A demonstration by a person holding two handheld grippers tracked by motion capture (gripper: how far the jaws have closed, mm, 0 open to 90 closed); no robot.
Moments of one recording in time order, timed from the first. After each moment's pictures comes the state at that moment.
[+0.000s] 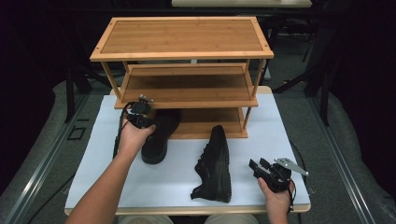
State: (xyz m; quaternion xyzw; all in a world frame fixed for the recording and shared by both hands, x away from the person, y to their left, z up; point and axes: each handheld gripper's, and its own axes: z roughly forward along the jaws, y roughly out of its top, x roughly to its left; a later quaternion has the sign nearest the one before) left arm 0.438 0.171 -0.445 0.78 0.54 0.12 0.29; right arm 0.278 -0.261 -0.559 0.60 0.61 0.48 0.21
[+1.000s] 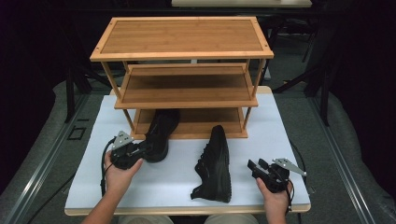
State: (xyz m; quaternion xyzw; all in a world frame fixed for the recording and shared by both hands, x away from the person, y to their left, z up) left arm 0.342 0.205 -0.502 0.75 0.43 0.20 0.47; right arm 0.278 -0.257 -0.561 0.60 0.60 0.48 0.21
